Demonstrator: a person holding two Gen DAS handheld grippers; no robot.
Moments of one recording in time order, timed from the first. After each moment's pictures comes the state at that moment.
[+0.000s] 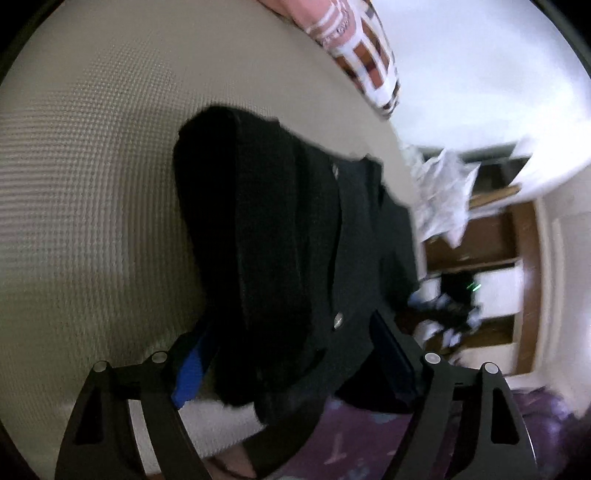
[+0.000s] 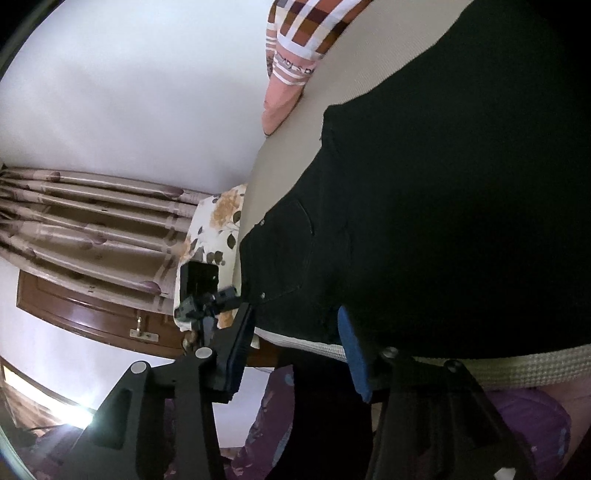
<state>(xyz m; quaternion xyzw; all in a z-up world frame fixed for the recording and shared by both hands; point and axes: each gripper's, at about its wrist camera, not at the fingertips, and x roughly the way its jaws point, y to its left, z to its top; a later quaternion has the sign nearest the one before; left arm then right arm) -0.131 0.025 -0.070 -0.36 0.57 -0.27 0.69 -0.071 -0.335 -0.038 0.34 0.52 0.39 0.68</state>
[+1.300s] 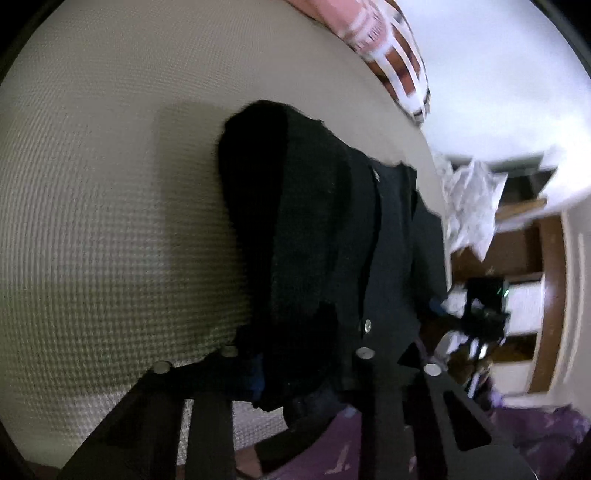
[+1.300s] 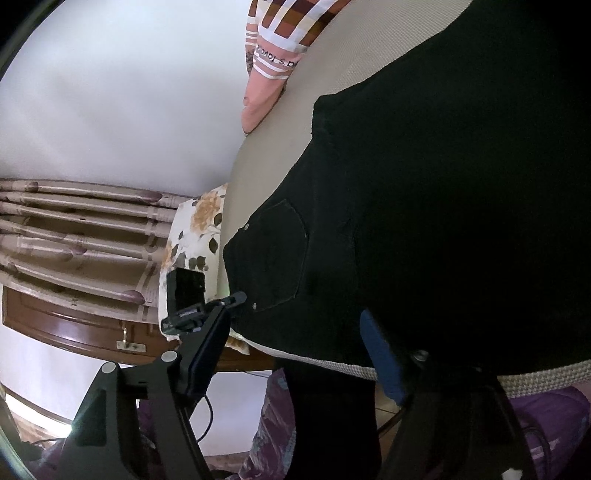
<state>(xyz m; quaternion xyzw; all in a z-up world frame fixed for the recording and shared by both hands) -0.135 0.025 -0.079 -0.34 0.59 -0.19 0.71 -0.069 -0.312 -0.036 0.34 0.54 0.35 0.69</state>
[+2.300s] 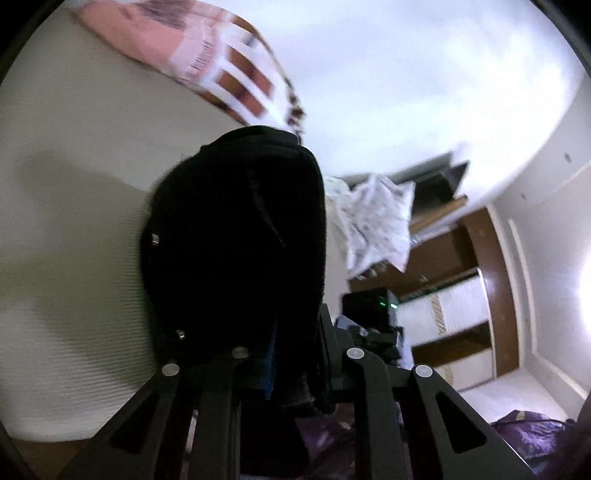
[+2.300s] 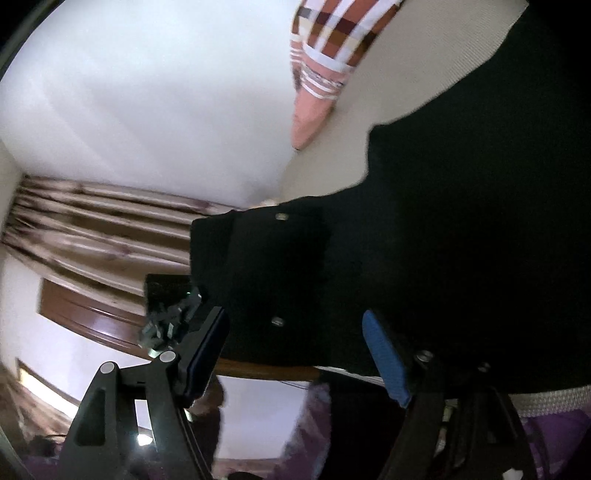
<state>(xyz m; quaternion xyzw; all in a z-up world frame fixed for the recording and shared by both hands) -0.119 -0.122 0.036 -0.38 0.45 -0.33 0.74 -0.062 -0.321 -0.017 0.40 0.47 0.42 0.67</state>
